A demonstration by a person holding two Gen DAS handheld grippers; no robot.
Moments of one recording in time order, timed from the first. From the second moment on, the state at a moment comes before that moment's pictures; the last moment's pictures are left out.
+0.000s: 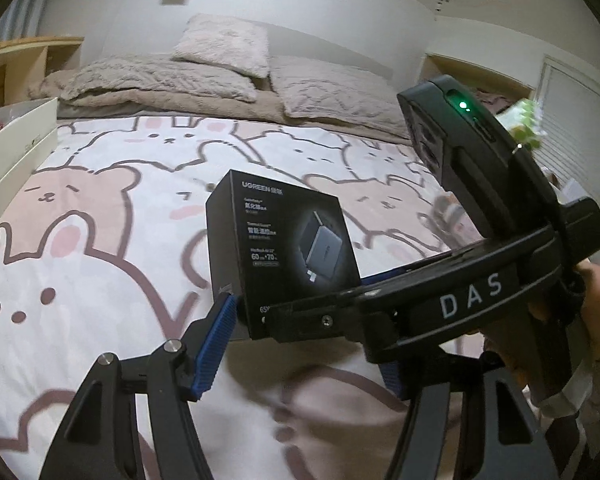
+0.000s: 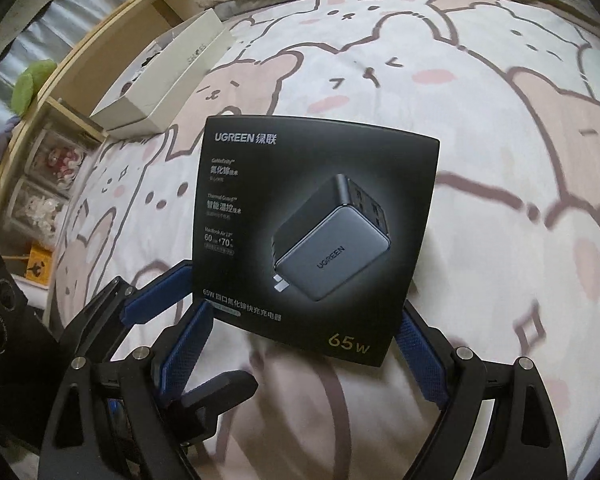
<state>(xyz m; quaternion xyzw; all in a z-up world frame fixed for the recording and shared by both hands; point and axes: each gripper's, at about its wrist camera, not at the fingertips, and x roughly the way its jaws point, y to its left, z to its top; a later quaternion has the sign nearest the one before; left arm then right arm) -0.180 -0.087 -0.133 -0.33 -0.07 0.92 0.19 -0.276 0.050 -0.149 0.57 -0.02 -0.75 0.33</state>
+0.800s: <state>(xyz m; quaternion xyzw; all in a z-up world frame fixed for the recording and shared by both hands) -0.082 0.001 -0.147 -0.37 -0.09 0.86 0.33 -0.171 0.175 -0.160 0.56 -0.06 -0.77 0.31</state>
